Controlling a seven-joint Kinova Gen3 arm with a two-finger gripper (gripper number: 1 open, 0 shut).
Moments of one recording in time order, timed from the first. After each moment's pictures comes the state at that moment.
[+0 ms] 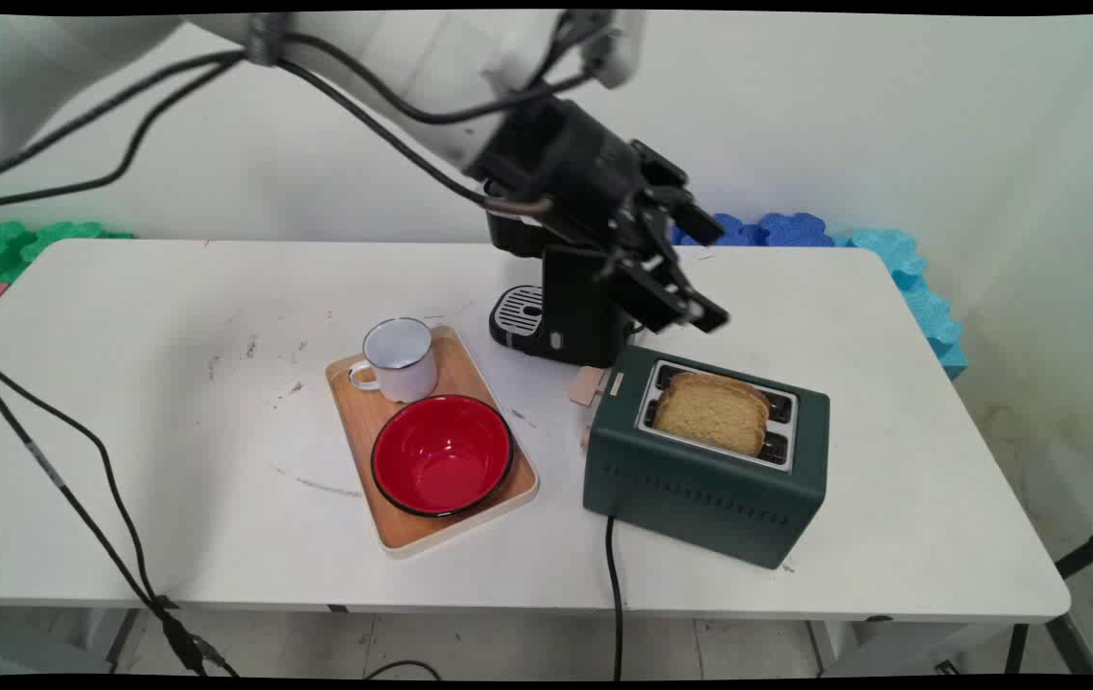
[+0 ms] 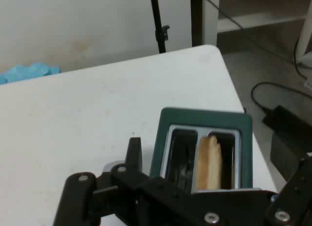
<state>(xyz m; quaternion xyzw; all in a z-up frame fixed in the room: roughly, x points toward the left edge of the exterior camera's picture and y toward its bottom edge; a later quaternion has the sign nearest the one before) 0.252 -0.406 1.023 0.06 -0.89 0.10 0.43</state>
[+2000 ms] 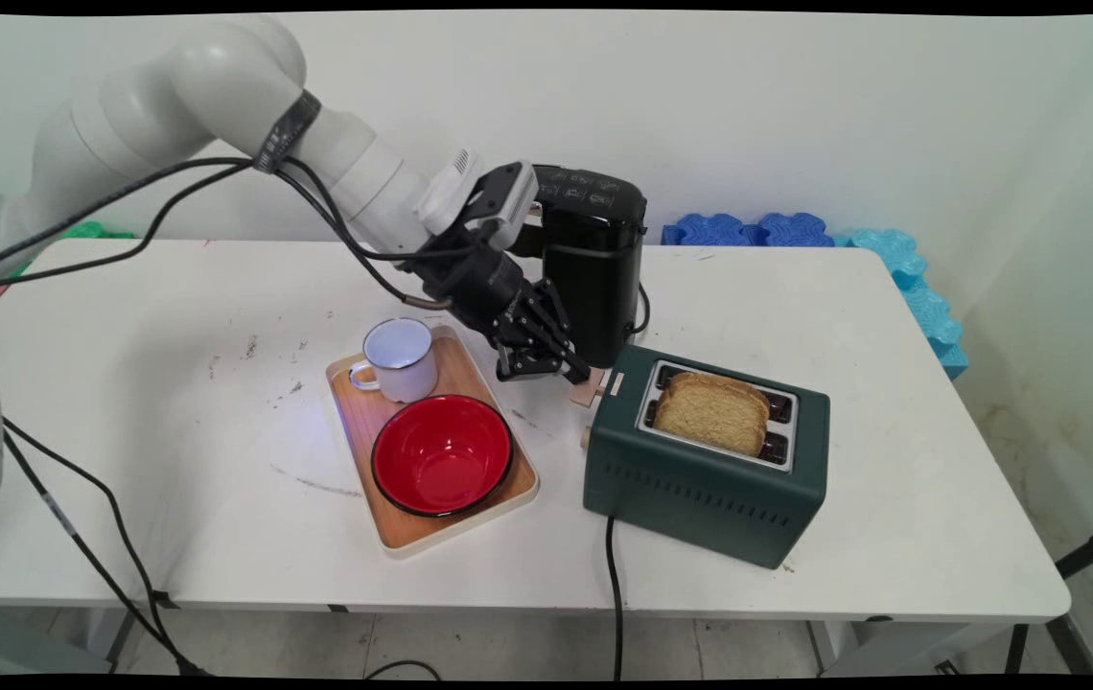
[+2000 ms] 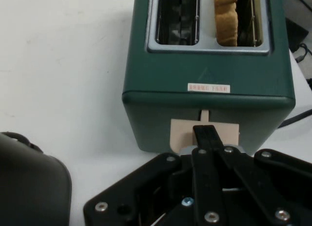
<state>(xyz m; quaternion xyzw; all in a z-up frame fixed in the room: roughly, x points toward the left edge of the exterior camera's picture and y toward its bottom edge) 0.326 -0.449 0.897 0.03 -0.93 0.04 0.35</state>
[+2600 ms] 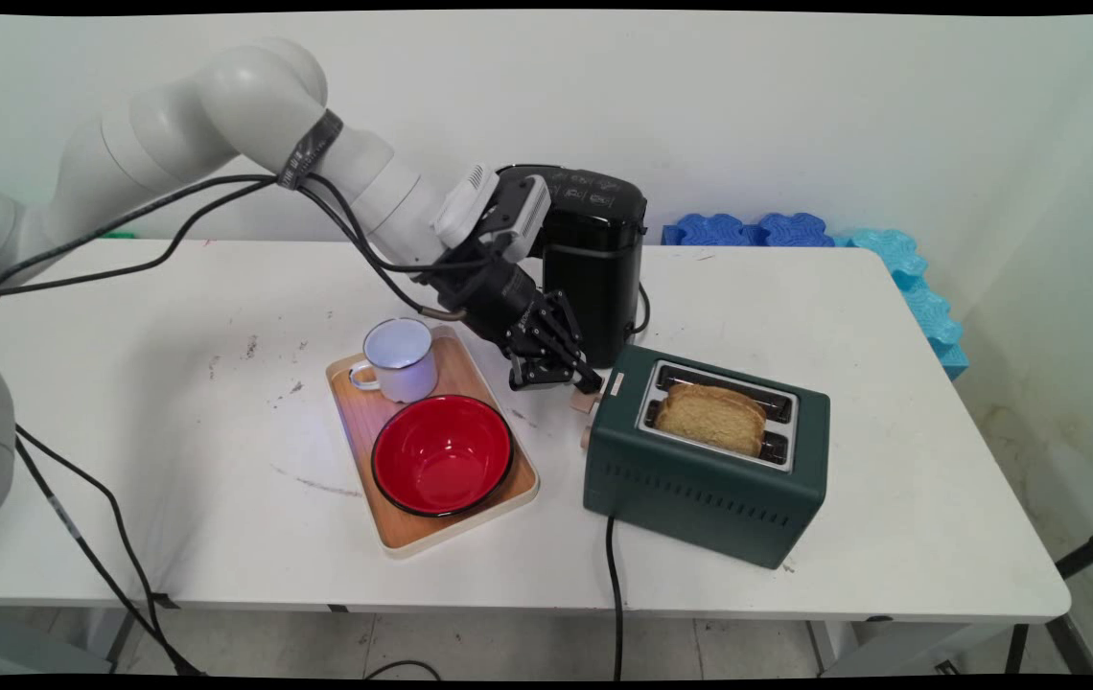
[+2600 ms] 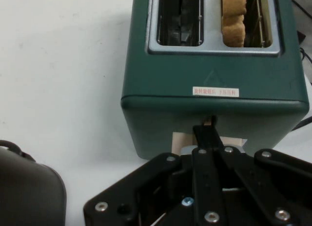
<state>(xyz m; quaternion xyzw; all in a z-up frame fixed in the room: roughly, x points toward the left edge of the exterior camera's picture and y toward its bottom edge) 0.320 -0.457 0.879 0.03 -0.93 0.04 0.36</state>
